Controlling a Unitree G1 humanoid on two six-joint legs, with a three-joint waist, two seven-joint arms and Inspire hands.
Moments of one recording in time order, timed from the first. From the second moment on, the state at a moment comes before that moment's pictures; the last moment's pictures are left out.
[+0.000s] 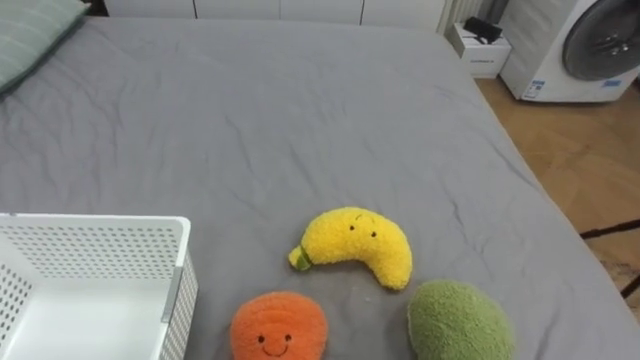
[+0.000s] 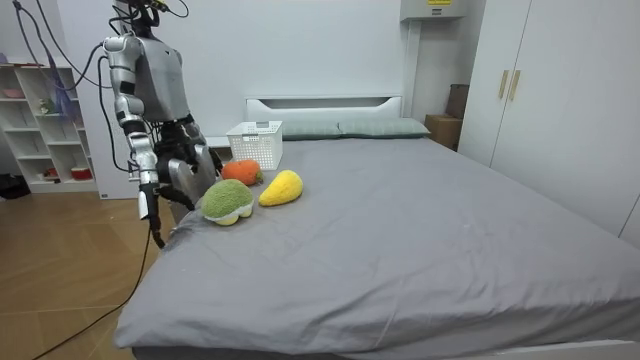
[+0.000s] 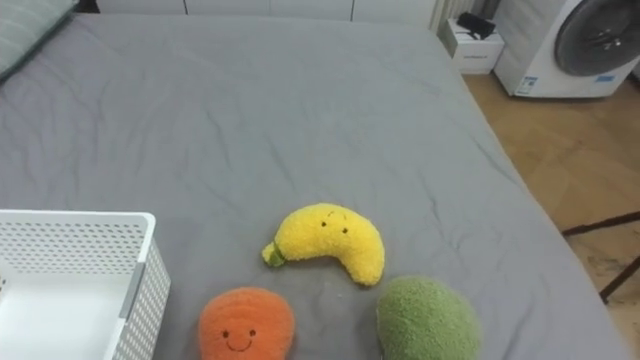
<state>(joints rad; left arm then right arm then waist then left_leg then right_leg) 0.24 0.17 0.27 1.12 0.08 0.06 0.23 0.05 -0.27 -0.33 1.15 0.55 0.02 -0.21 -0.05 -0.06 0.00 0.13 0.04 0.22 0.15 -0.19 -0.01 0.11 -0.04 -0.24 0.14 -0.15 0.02</state>
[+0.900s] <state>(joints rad) 0.26 0.17 0.20 1.07 0.10 0.04 0.22 0.06 -0.27 -0.10 0.42 -0.06 -0.03 -0.18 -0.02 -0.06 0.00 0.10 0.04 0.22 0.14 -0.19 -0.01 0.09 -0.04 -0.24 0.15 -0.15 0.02</state>
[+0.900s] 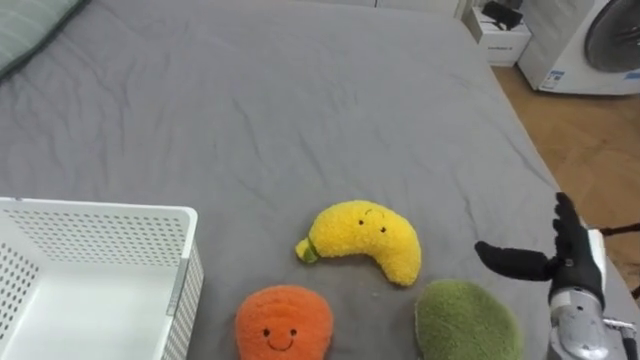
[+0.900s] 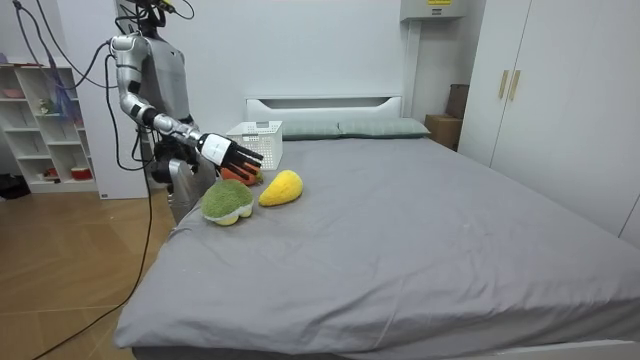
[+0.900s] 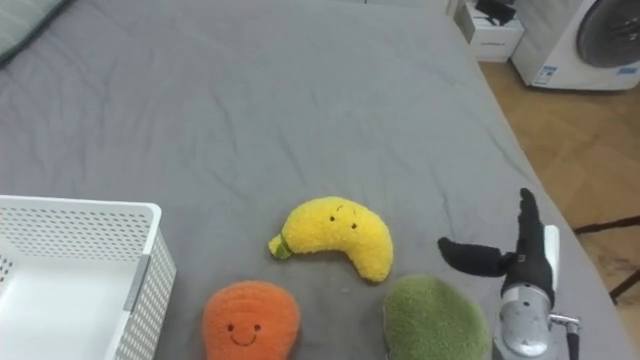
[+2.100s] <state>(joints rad) 0.28 0.16 0.21 0.95 0.09 0.09 0.23 0.06 -0.27 -0.05 0.62 -0.19 0.07 0.04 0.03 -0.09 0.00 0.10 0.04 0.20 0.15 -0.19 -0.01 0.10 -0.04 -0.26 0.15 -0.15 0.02</state>
